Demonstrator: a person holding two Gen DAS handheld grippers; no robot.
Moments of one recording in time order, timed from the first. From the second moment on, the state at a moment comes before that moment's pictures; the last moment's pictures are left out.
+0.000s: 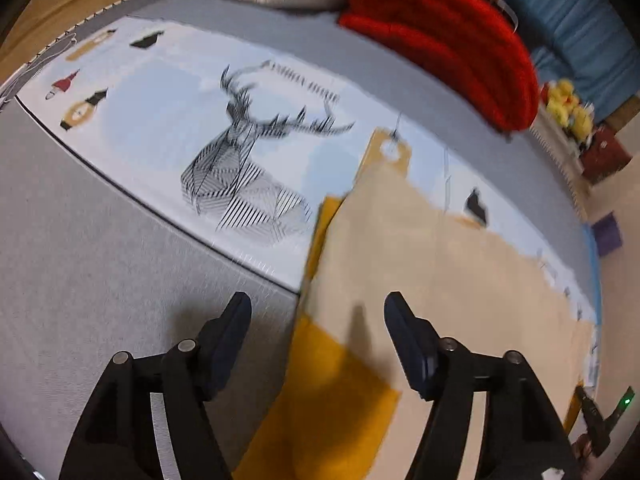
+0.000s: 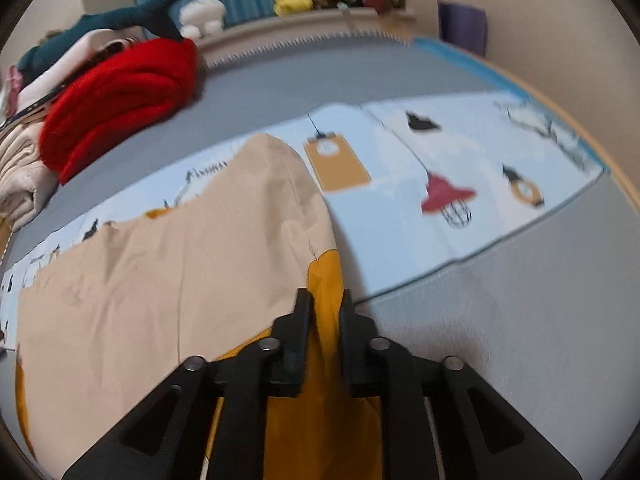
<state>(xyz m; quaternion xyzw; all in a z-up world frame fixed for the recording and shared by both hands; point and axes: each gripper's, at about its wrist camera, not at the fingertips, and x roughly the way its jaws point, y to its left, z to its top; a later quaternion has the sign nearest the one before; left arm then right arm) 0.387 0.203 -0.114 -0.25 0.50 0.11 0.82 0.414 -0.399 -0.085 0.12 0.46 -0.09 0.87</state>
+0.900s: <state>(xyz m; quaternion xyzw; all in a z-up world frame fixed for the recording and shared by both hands) 0.407 0.165 -0.148 -0.15 0.51 0.12 0.84 0.439 -0.369 -0.117 0.01 0.50 -0.14 0.86</state>
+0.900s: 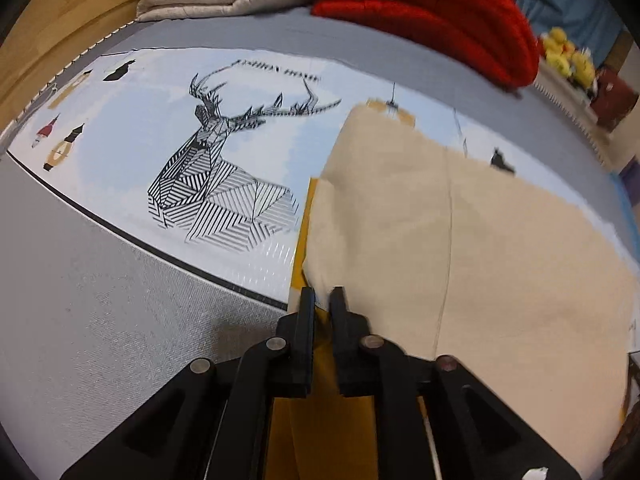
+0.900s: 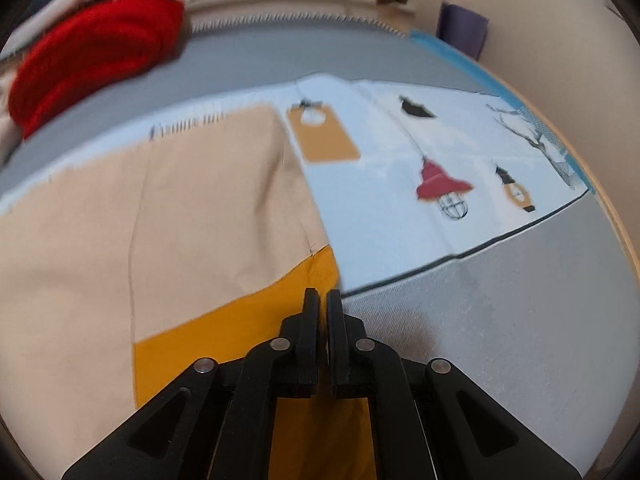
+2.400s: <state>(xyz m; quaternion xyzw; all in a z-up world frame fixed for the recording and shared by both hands) 0.191 0.229 -0.113 -0.41 0.52 0.05 0.75 0.234 -0.430 -0.087 0.30 0.53 -0.08 0.79</state>
